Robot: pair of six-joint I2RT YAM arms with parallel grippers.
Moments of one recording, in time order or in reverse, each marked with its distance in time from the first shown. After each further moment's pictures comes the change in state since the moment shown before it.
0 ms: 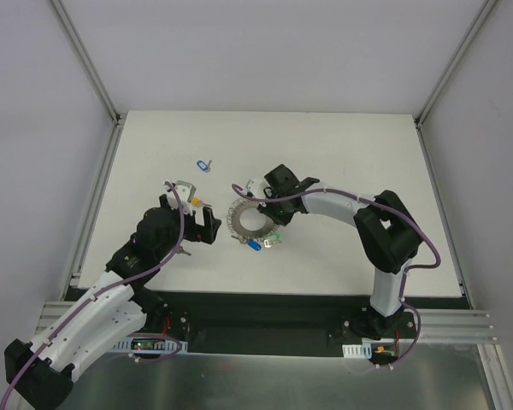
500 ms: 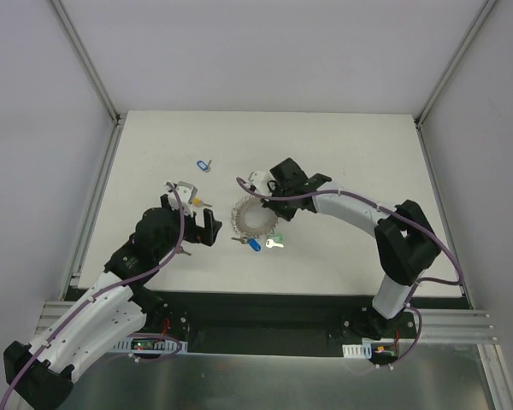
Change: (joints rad) left arm 0.000 -0.019 0.005 -0.026 0.024 0.013; right arm 0.000 -0.098 -0.002 -0.042 -0.003 -0.001
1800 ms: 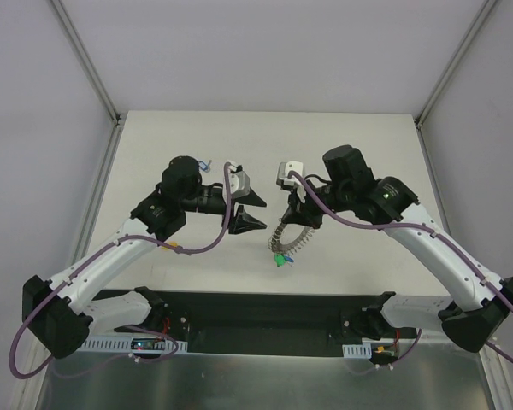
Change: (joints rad) left arm -0.069 0.465 0.442 0.142 0.953 0.400; right arm 0.000 -0.569 0.099 -0.348 -0.460 -0.003
